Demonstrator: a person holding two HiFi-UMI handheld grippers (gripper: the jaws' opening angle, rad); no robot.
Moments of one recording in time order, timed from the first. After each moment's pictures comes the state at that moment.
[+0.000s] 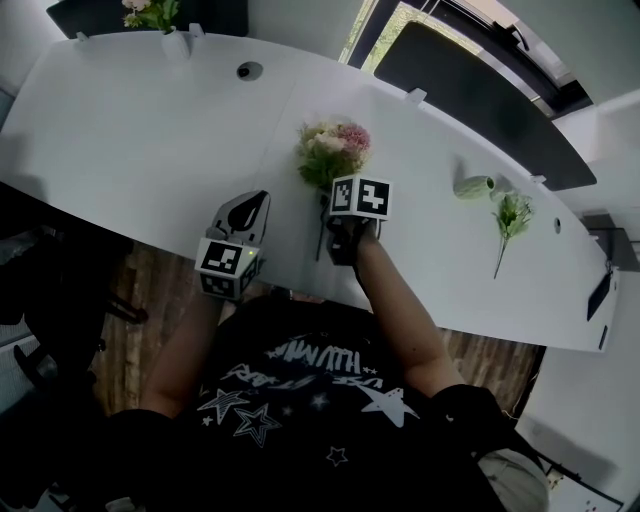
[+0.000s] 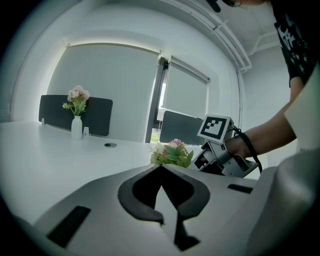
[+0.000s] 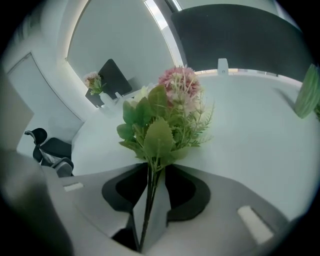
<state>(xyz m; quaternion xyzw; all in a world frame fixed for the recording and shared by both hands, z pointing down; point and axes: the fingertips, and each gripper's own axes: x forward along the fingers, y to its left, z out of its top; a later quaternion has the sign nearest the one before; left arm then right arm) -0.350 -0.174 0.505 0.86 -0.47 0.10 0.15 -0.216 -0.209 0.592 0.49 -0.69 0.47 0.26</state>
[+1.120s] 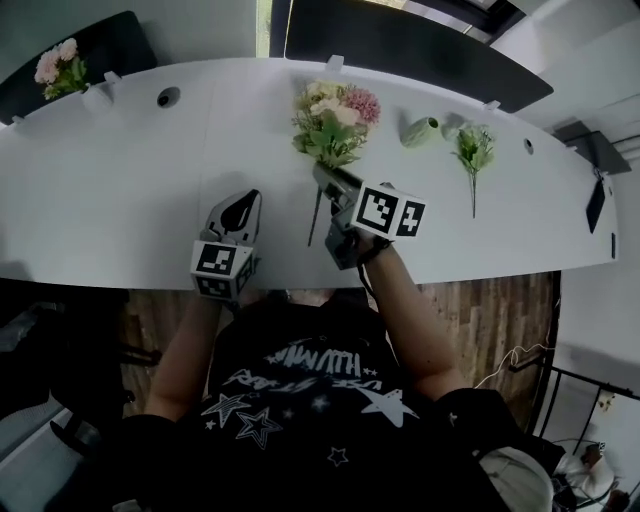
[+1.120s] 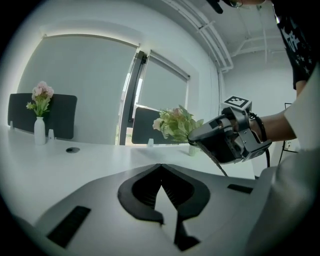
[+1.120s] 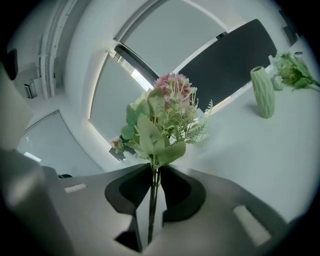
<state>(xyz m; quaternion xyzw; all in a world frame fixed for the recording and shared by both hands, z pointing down) -0.248 -0.169 0.490 0.91 -0.36 0.12 0.14 -0.125 -0.179 0.464 0.52 -0.74 0.42 -0.05</state>
